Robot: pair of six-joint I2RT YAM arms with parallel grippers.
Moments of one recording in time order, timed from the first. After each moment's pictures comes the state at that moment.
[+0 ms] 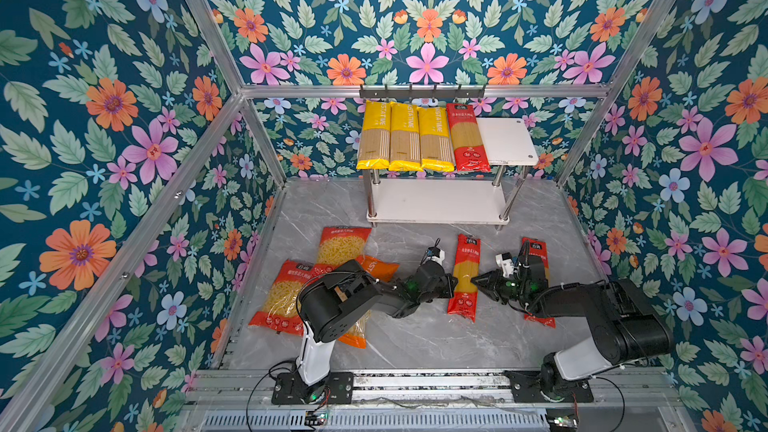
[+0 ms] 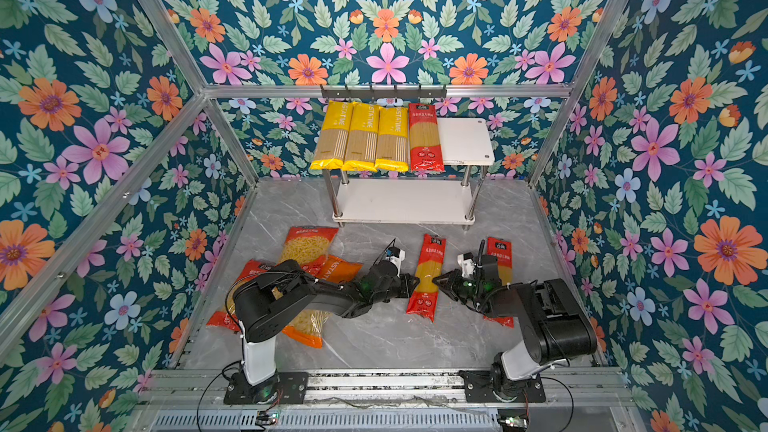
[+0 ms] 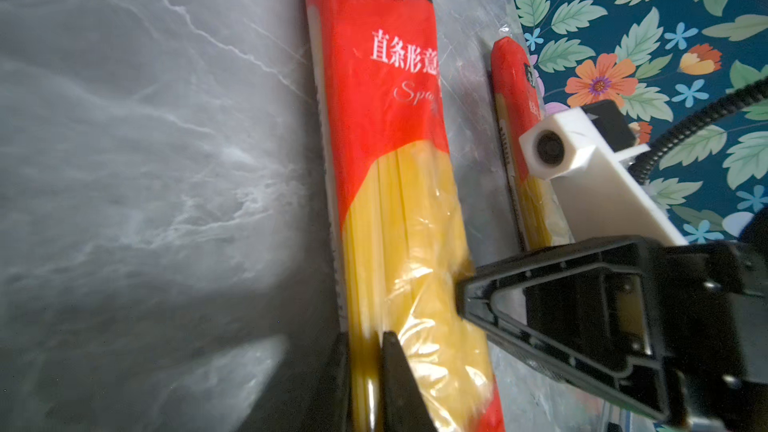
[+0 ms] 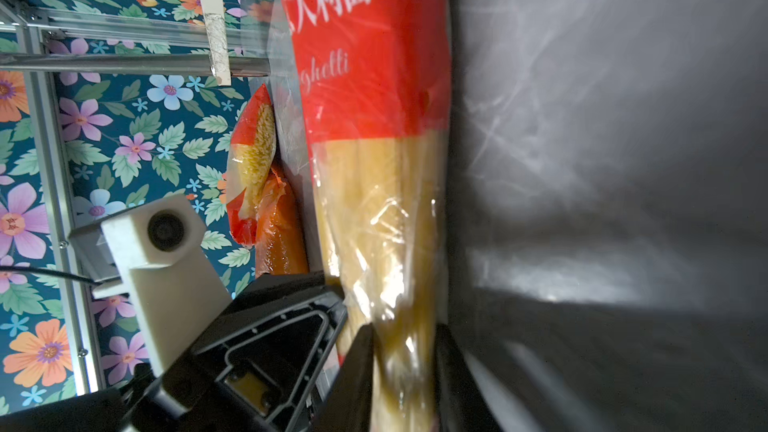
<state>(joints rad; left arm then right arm) -0.99 1.93 0.82 0.56 0.05 -0.86 0.13 1.52 0.32 0.46 -0.75 0.90</state>
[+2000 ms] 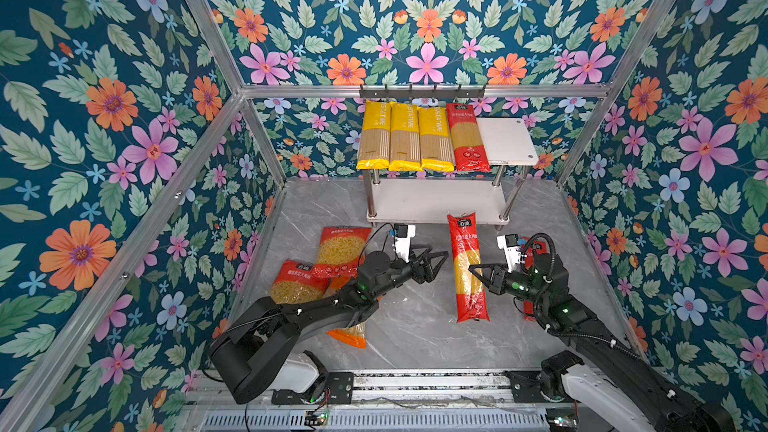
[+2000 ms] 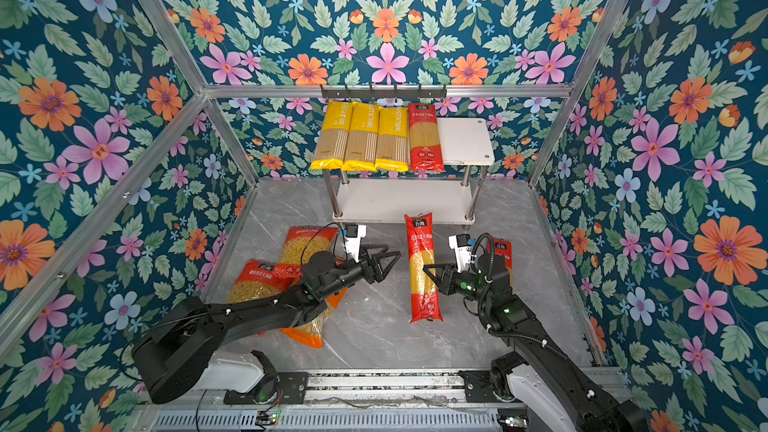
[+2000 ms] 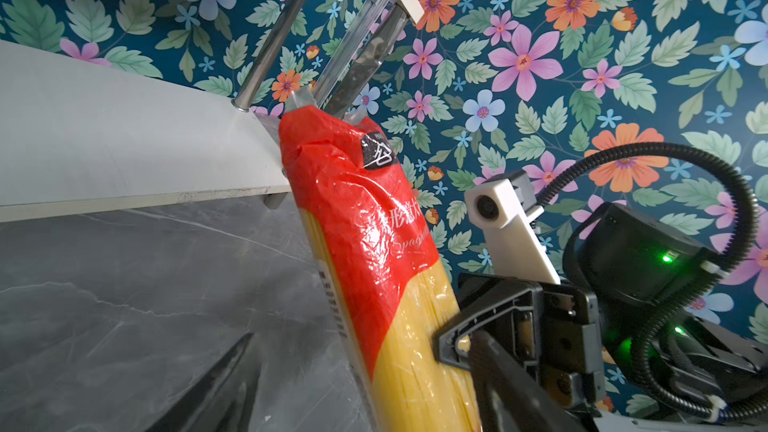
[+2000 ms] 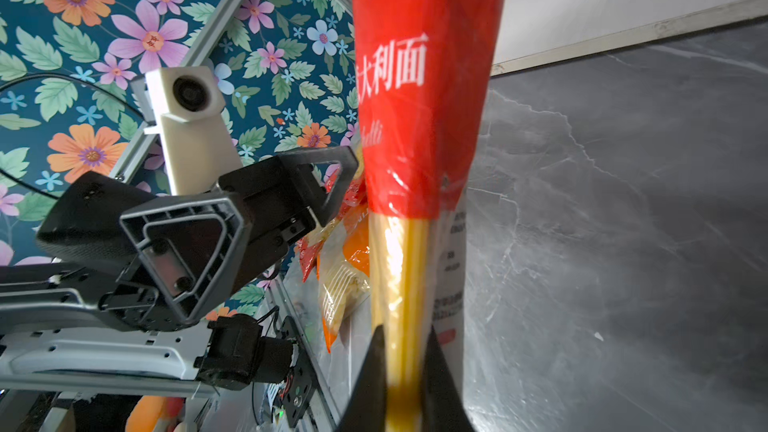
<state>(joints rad) -0.82 1.40 0.56 0.86 0.26 -0.68 0.38 0.82 0.43 0.11 -0.61 0.66</state>
